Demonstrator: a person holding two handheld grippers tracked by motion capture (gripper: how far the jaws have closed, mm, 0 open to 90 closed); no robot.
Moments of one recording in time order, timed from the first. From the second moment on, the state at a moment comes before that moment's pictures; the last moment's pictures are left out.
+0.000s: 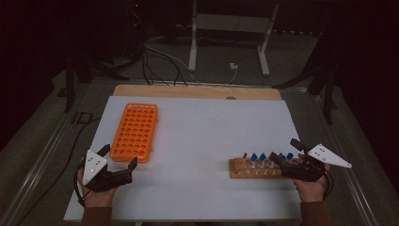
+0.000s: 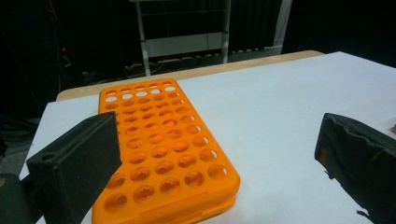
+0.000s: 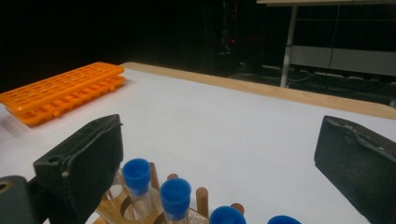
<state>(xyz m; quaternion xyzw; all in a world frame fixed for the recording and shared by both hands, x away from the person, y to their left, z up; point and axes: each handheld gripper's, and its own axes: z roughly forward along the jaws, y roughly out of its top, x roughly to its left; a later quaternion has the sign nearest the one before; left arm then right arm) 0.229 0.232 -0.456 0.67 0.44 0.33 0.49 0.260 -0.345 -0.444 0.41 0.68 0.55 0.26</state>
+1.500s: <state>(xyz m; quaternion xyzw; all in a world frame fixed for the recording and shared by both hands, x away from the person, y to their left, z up) 0.229 0.236 -0.459 0.66 0.46 0.32 0.50 0.247 -0.385 -0.445 0.41 0.74 0.49 0.23</state>
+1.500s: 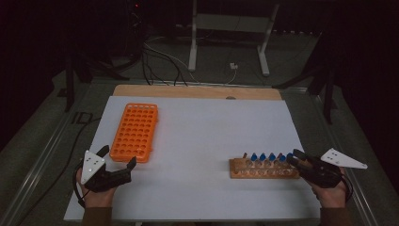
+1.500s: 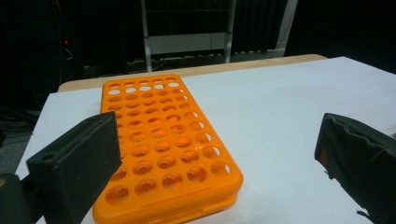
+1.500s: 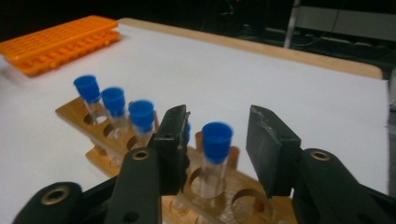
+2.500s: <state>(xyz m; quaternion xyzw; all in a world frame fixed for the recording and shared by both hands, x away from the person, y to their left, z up) 0.229 0.236 -0.459 0.66 0.46 0.32 0.50 0.248 -0.379 -0.451 0.42 0.74 0.47 0.22</state>
